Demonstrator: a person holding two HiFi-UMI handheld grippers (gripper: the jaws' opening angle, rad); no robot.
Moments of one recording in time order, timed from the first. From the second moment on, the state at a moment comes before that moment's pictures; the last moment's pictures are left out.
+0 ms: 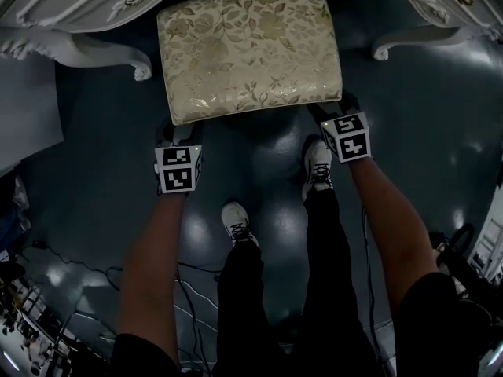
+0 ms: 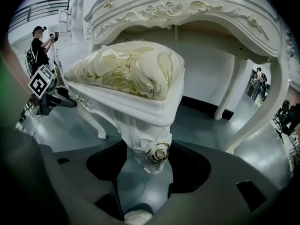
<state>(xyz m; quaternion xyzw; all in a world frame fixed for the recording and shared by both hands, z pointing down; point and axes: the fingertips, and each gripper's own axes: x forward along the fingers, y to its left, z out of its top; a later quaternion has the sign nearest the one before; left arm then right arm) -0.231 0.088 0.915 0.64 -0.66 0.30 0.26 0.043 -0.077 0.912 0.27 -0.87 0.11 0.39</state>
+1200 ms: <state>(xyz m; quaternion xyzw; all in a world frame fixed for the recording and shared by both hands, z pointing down) -0.230 0.100 0.913 0.58 -0.69 0.31 0.30 0.047 -0.072 0.909 0.21 -0.87 0.14 0.42</state>
